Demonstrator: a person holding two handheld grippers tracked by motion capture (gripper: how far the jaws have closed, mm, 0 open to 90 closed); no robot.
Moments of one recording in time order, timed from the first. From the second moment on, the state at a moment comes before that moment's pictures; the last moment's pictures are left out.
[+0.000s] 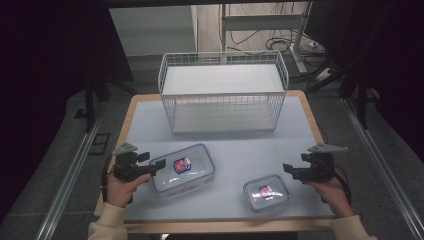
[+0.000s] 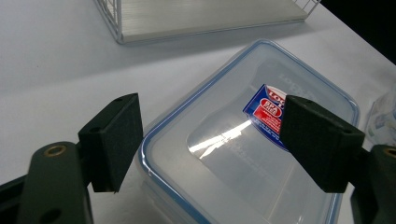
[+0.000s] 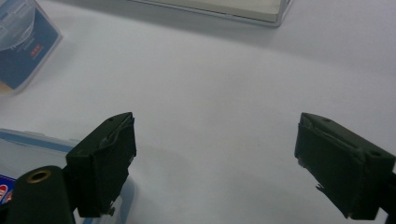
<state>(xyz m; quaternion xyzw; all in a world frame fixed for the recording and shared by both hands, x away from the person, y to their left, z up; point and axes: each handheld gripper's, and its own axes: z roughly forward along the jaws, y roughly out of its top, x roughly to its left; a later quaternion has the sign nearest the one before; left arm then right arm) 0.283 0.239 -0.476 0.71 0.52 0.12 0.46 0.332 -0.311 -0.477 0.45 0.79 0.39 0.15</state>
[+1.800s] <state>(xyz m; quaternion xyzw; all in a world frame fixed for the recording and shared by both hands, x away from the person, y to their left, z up) 0.218 0.183 -0.490 0.80 0.42 0.00 0.43 0.324 -0.298 -0.478 0.44 0.79 0.39 0.17</state>
